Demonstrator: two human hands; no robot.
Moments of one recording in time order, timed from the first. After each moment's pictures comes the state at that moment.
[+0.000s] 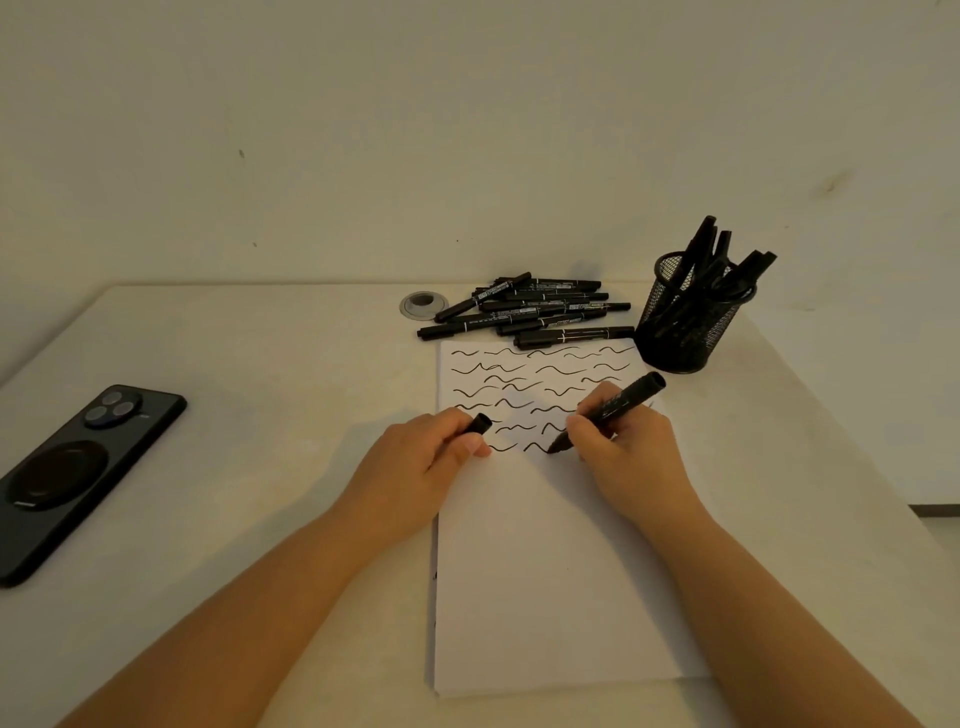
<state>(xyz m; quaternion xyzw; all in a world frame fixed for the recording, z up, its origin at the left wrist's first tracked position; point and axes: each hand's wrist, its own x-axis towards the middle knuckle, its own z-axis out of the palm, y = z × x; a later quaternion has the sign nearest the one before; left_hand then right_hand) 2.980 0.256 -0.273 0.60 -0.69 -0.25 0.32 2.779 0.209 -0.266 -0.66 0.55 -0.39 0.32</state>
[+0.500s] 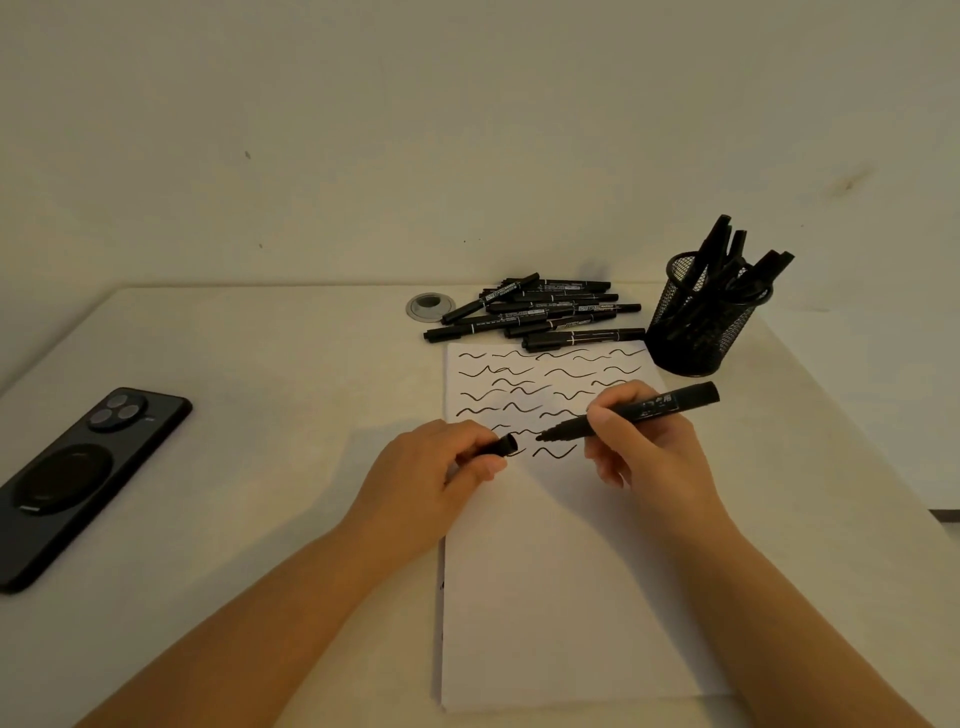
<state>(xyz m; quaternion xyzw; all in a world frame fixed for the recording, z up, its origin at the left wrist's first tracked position) 2.976 0.260 -0.273 0.59 -0.72 -0.19 0.32 2.778 0.224 -0.249 -0.55 0.40 -0.49 0.54</state>
